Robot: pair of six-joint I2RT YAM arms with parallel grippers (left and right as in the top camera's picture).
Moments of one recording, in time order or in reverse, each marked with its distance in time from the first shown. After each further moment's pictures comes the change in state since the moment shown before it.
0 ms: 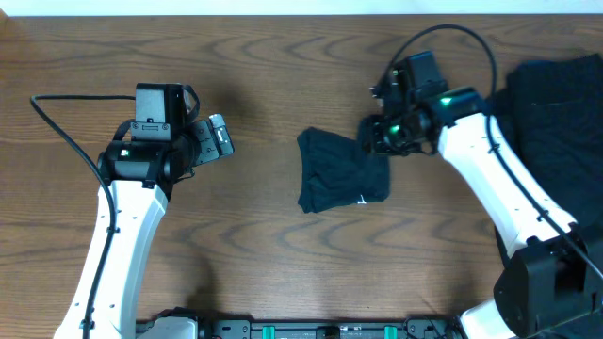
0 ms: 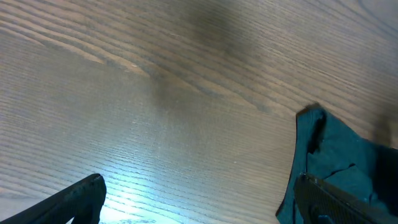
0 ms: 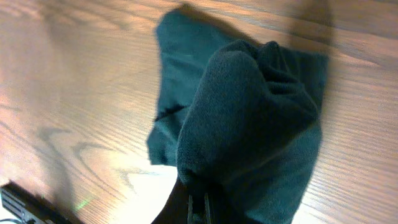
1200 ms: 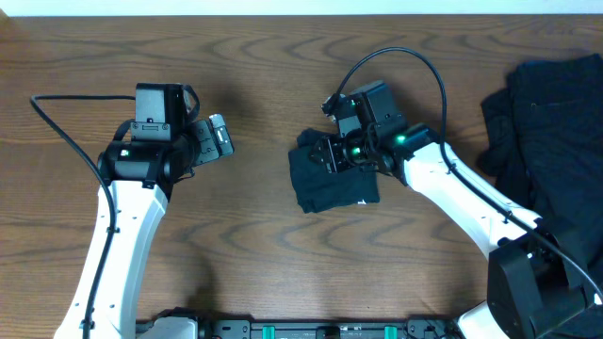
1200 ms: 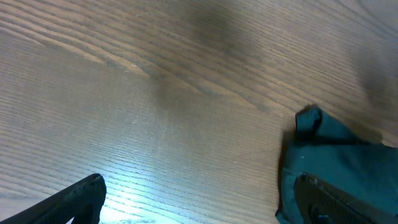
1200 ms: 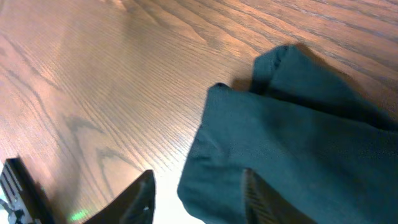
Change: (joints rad) left arm 0.000 0.000 0.000 0.000 0.000 0.000; right arm 0.136 0.000 -0.226 0.460 -0.101 -0.042
